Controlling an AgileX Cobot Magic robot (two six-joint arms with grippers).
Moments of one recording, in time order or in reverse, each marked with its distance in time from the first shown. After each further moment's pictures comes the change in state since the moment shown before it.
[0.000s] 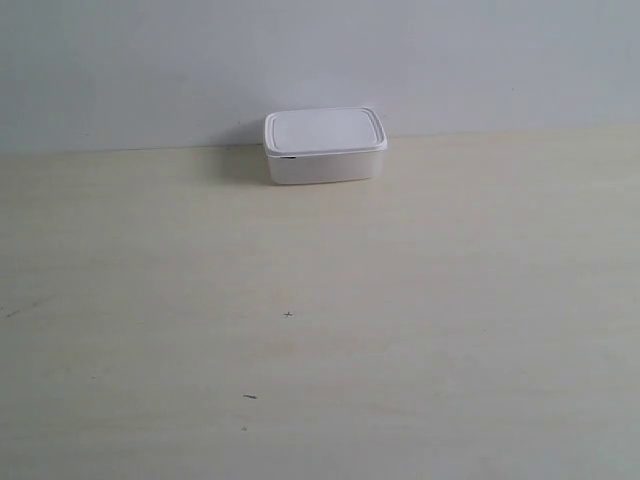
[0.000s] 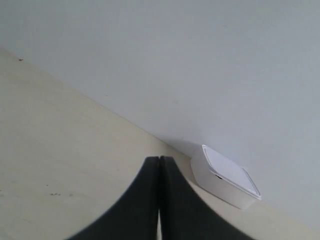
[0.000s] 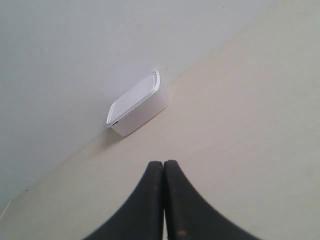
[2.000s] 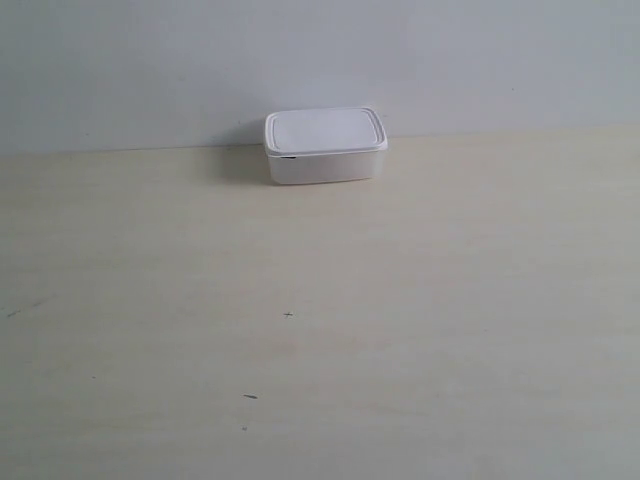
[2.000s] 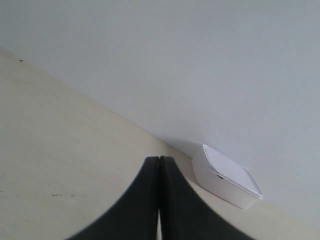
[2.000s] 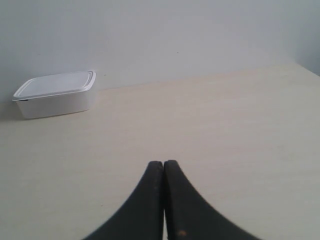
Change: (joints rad) left arm 0.000 0.000 0.000 0.002 0.001 0.009; right arm -0.082 0.000 0.000 -0.365 -0.013 -0.217
